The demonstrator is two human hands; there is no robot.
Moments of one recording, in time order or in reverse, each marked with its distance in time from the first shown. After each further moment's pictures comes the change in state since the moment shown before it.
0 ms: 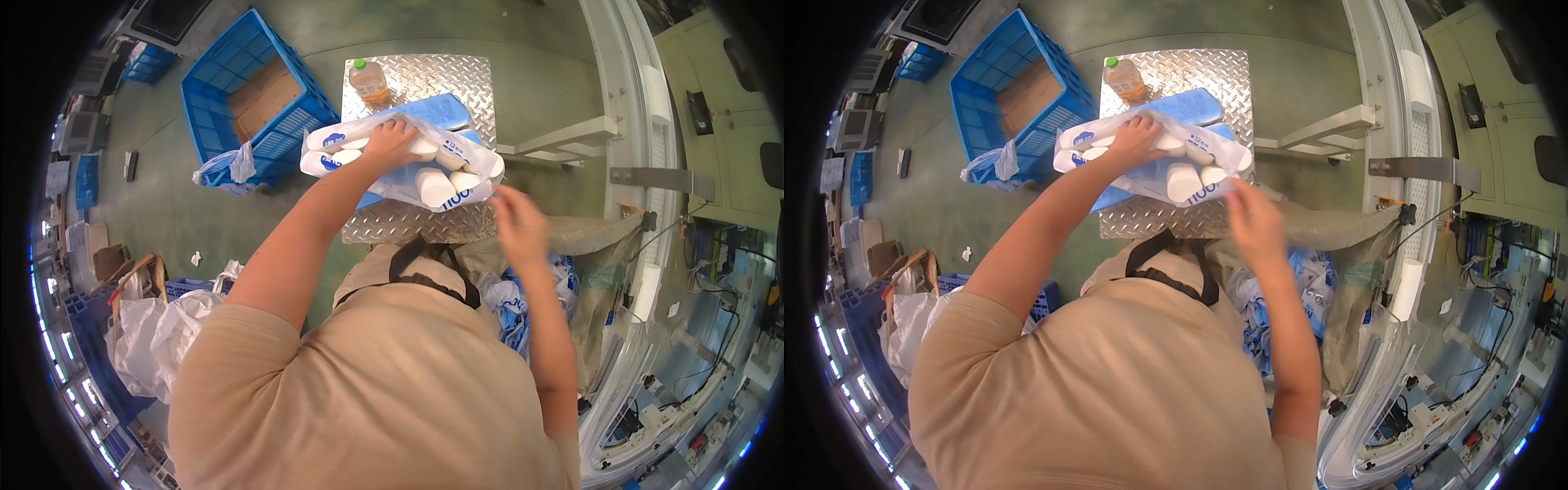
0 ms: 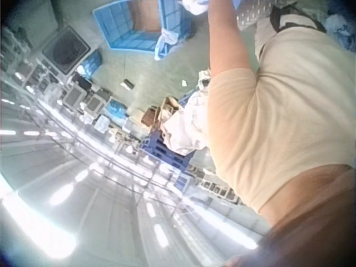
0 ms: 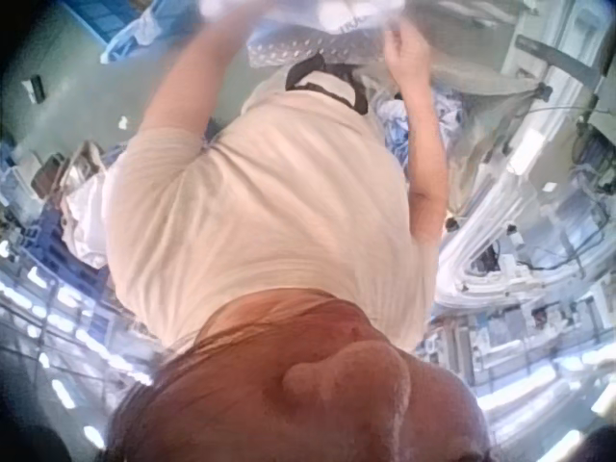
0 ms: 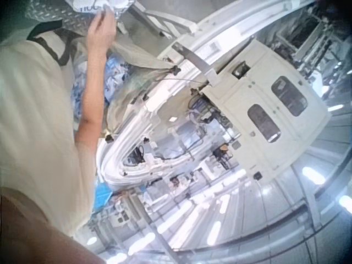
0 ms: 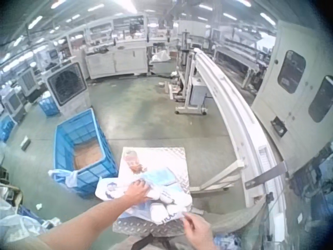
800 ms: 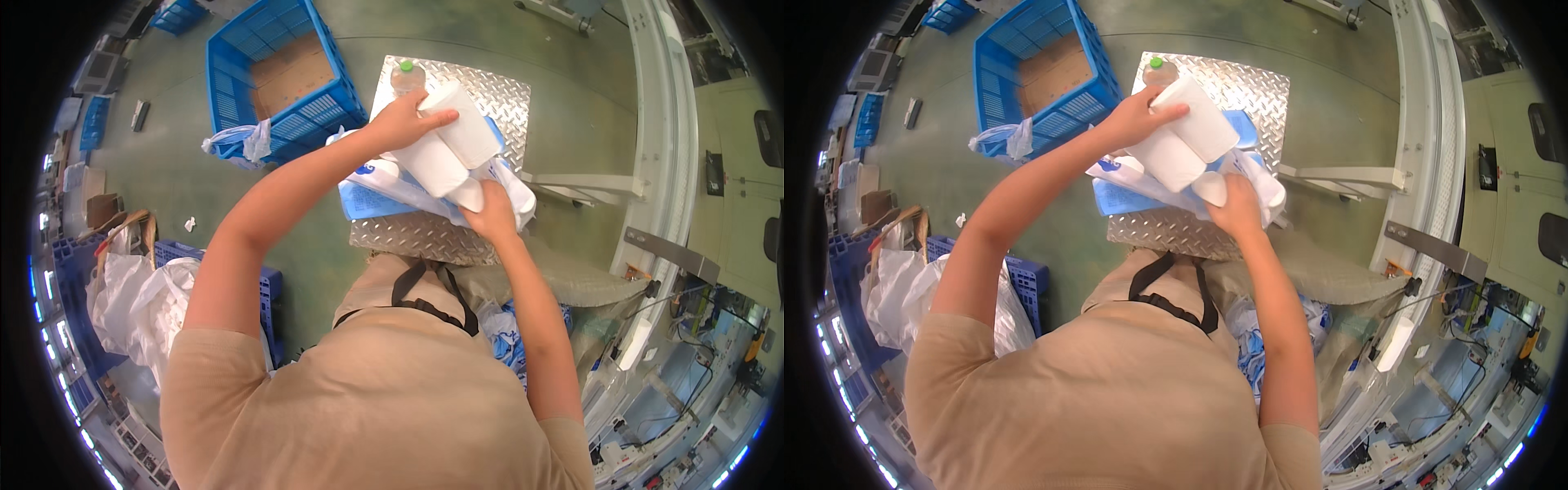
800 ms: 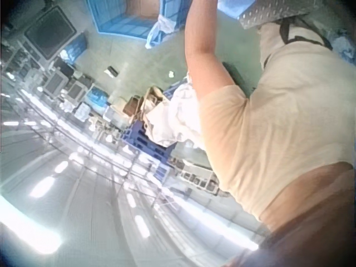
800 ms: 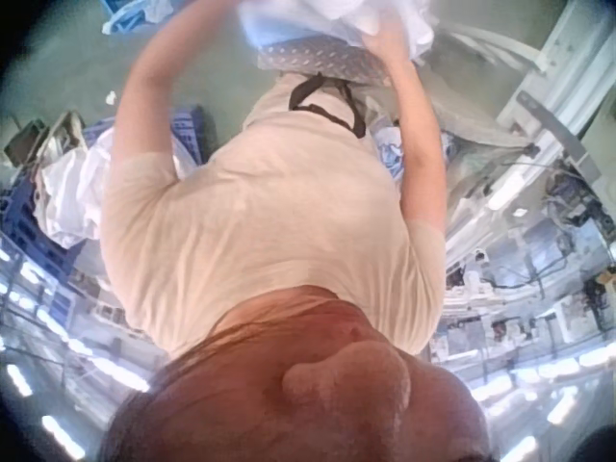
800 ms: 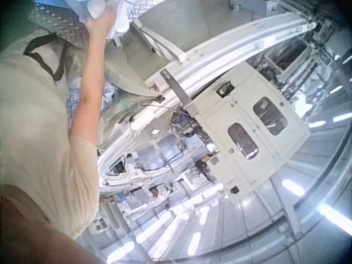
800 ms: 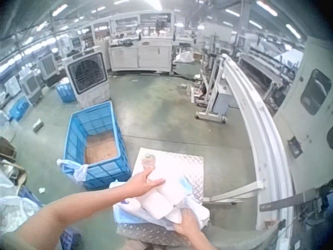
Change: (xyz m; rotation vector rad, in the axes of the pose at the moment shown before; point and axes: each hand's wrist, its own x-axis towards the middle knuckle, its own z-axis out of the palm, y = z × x) left_hand 0.005 -0.038 -0.138 -1.050 -0.024 -0.463; right_hand 0.085 0.073 0.118 -0.352 -0.232 -0.145
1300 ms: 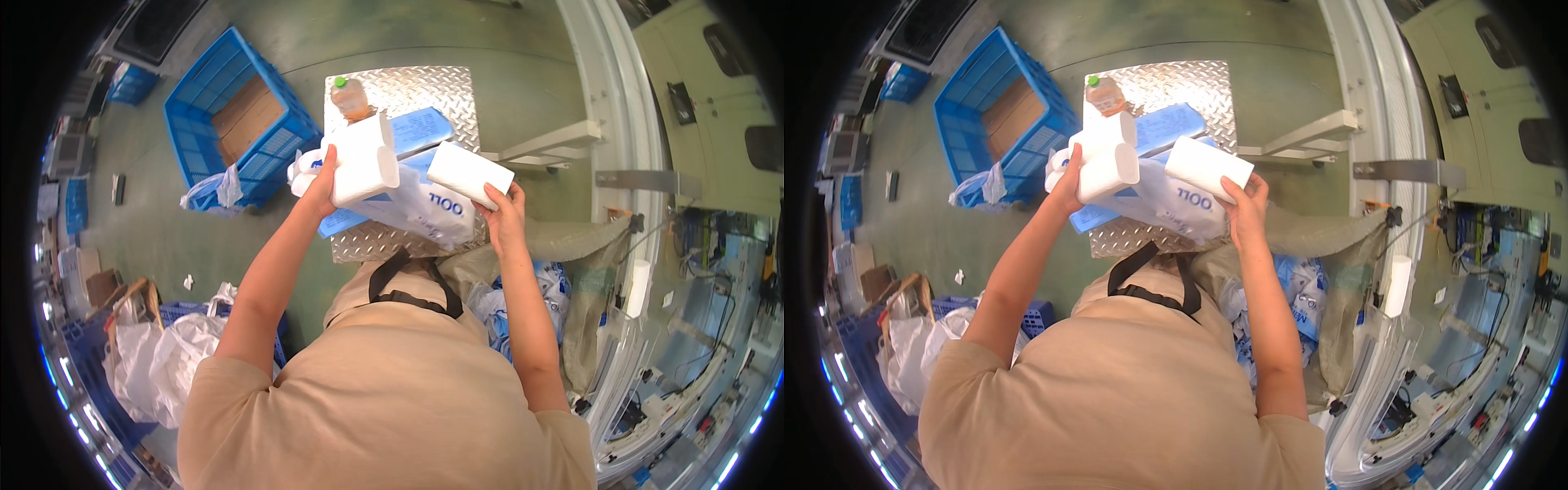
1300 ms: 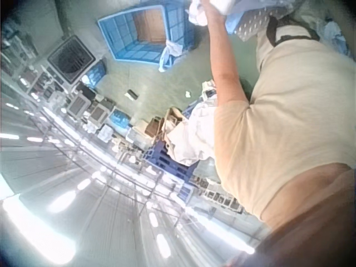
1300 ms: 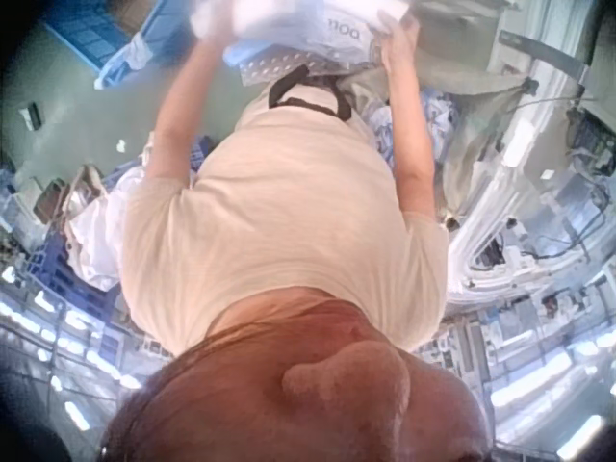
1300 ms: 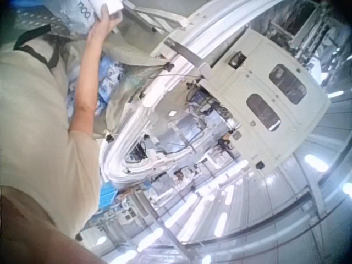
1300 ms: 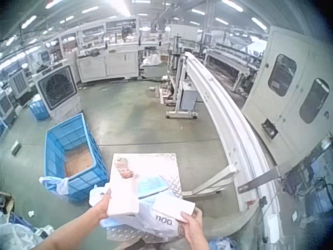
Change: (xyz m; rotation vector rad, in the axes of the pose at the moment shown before) left_hand -0.039 -0.102 0.041 -1.123 -0.087 -0.410; right_hand -0.065 -0.009 -0.078 1.408 0.466 0.689
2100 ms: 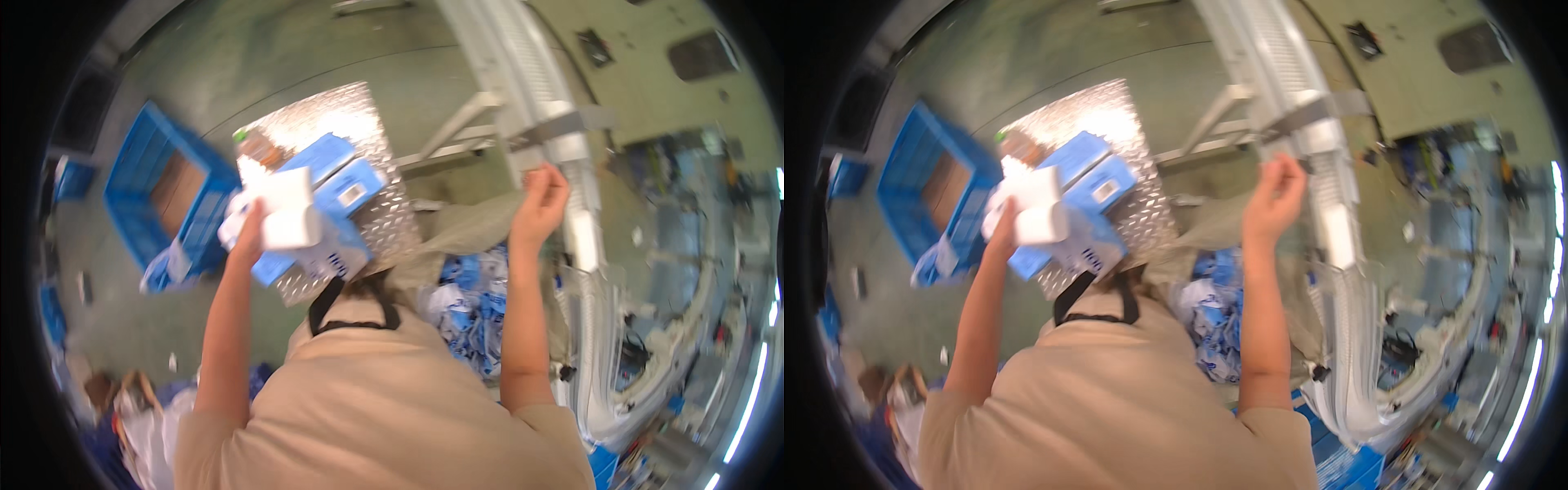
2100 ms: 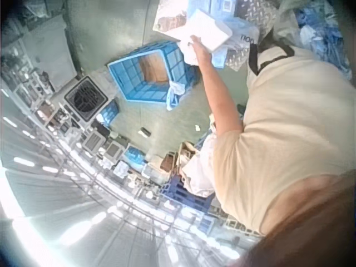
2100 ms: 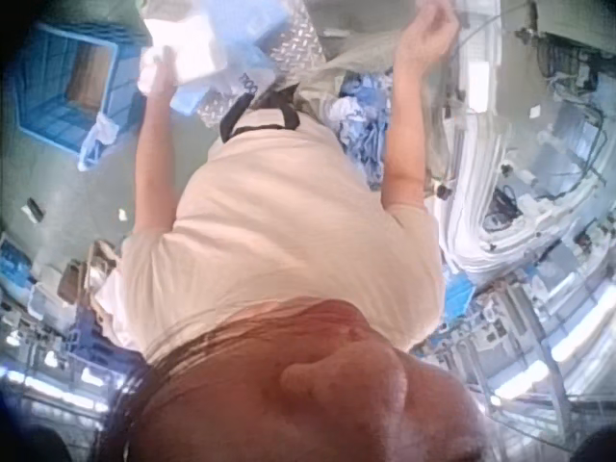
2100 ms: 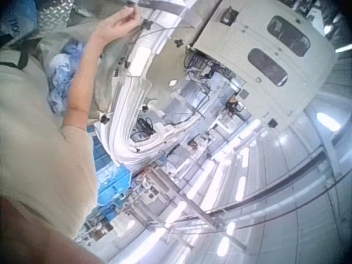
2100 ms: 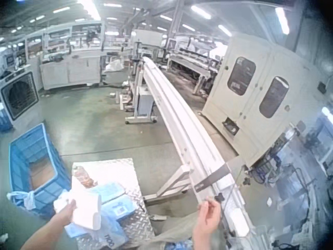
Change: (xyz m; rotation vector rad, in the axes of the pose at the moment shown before) left_hand 0.019 -0.020 -0.015 0.318 0.035 0.123; right_hand -0.019 -0.116 -0.085 -0.466 0.505 -0.891
